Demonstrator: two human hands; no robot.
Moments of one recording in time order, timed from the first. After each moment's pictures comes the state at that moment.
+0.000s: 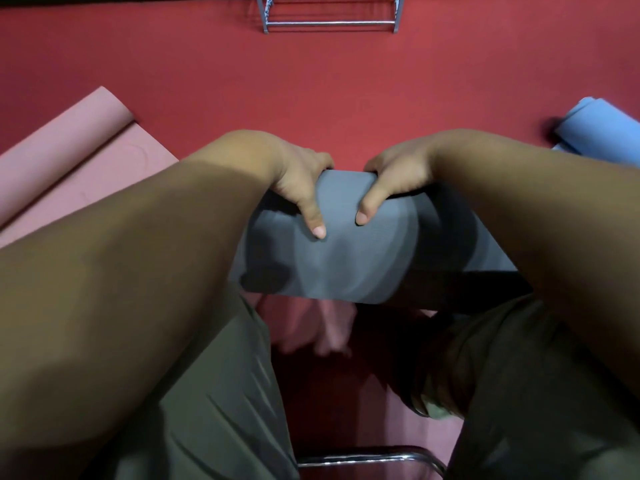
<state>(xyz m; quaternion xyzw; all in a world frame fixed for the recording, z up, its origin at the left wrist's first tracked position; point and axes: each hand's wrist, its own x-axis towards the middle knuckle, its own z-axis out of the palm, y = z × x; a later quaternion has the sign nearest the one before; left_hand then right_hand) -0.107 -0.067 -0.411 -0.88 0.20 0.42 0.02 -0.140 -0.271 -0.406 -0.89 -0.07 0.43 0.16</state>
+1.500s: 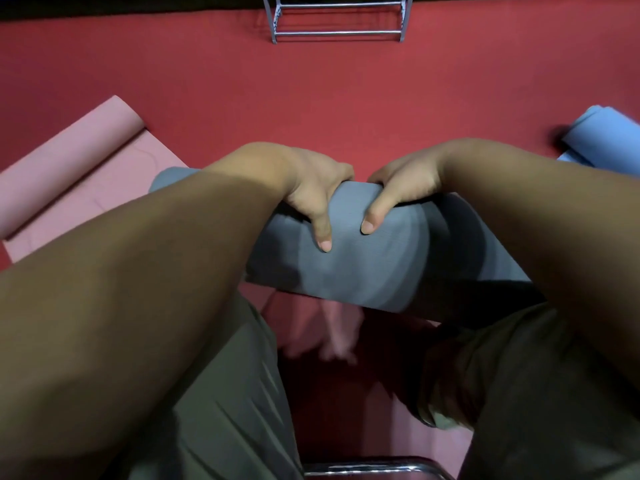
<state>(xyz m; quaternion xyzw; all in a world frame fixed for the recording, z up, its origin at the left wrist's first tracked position) -0.118 -0.072 -0.396 -0.88 0.26 0.39 0.02 -0.143 -0.269 -0.404 -0.84 -0.06 0.48 0.22</state>
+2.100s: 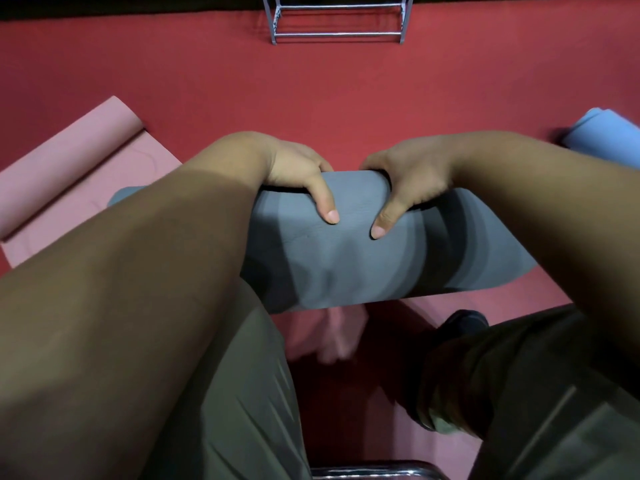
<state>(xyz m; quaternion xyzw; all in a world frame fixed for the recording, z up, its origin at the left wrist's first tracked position) -0.109 -0.046 -0.383 -0.85 0.10 0.48 -0.18 -0.138 -0.271 -0.384 -0.91 -0.17 0.37 0.10</state>
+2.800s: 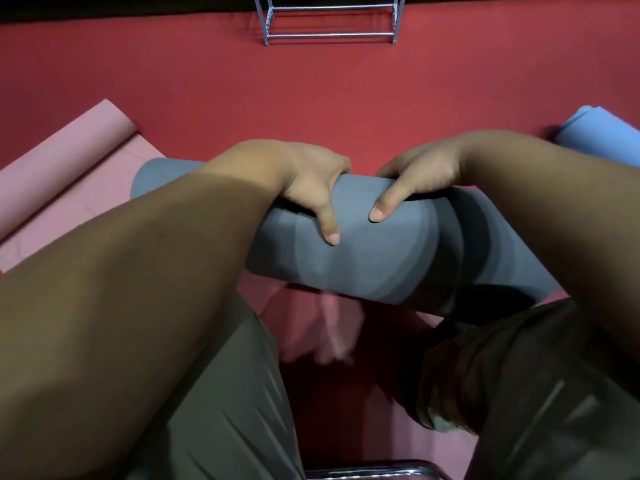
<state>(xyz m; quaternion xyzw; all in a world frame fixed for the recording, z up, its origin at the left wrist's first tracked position) -0.110 -0.077 -0.393 -0.89 0.24 0.38 -0.03 -0.136 -0.294 -0.399 -0.83 -0.04 0.48 0.26</state>
